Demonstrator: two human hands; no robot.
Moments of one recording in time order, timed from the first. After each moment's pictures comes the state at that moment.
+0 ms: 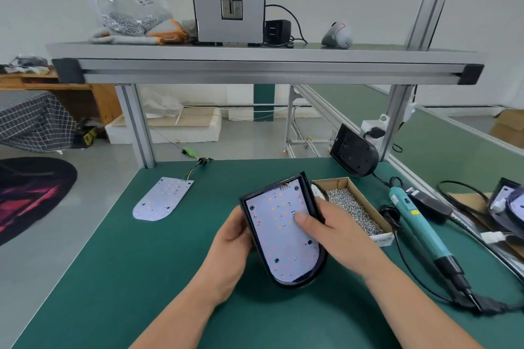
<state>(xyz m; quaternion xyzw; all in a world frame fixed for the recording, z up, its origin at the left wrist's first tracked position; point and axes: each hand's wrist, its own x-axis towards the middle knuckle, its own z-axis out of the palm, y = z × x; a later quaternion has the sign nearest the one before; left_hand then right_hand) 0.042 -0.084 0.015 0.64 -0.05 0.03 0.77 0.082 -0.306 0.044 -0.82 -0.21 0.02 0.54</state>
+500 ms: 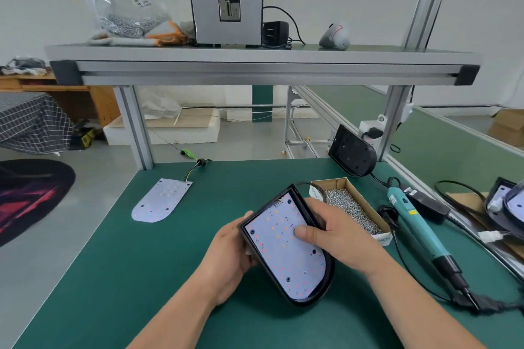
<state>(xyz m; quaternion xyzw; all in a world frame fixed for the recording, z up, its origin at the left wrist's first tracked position) 0.041 -0.084 0.029 0.57 0.01 -0.07 0.82 0.088 -0.315 0.044 -0.79 -0.25 0.08 0.55</state>
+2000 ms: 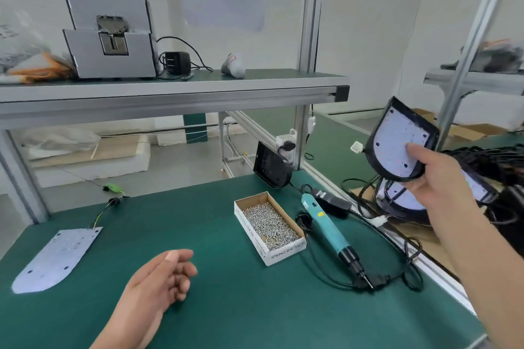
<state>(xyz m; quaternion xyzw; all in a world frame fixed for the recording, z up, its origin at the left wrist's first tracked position) 0.066 -0.077 -0.009 0.60 -0.04 -0.02 0.80 0.087 -0.597 0.148 -0.54 0.15 -0.30 0.78</state>
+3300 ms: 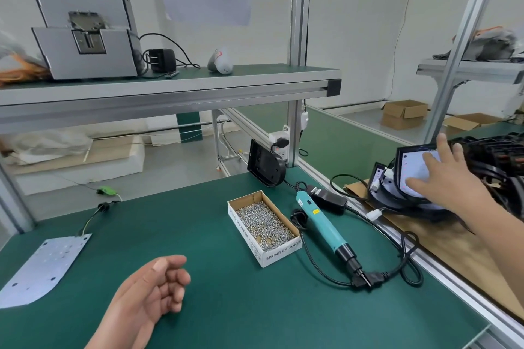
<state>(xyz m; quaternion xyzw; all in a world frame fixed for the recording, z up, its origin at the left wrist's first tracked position) 0.069 -0.075 -0.009 0.57 -0.06 -0.06 0.82 0.079 -0.682 0.113 -0.95 0.26 -0.15 0.04</state>
